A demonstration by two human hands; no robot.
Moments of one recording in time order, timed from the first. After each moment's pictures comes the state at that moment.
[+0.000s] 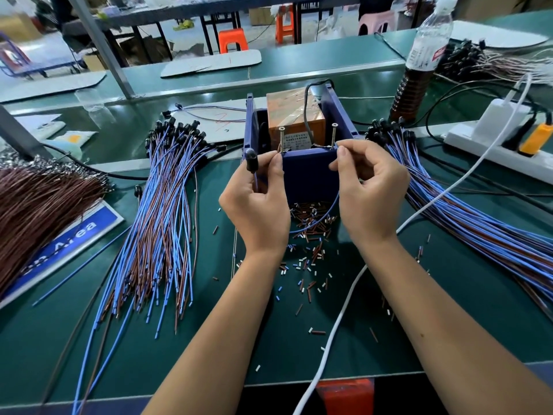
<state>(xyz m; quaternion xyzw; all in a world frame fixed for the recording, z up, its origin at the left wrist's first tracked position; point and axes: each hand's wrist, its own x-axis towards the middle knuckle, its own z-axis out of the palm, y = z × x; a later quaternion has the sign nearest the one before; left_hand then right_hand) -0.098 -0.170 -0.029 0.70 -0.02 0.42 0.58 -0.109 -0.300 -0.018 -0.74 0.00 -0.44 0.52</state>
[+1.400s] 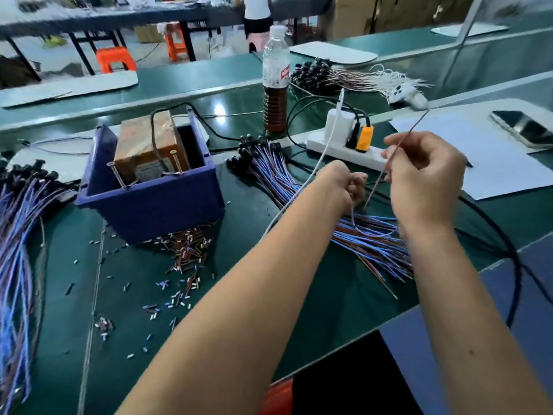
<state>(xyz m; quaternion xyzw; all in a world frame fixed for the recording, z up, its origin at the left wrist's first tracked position) -0.093 -0.455 0.005 0.49 0.07 -0.48 0.72 -0.194 -0.500 0.017 -0.71 0.24 -0.46 0.47</state>
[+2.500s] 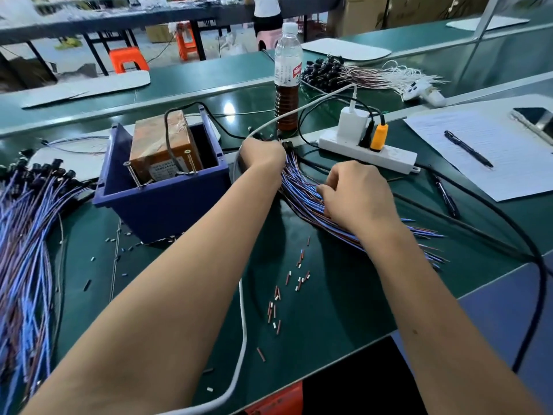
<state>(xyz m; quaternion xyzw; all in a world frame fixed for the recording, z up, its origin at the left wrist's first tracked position) 0.007 -0.376 0.001 0.76 0.08 -0.08 0.64 -0.151 -0.458 0.006 -0.94 0.22 -0.12 0.21</state>
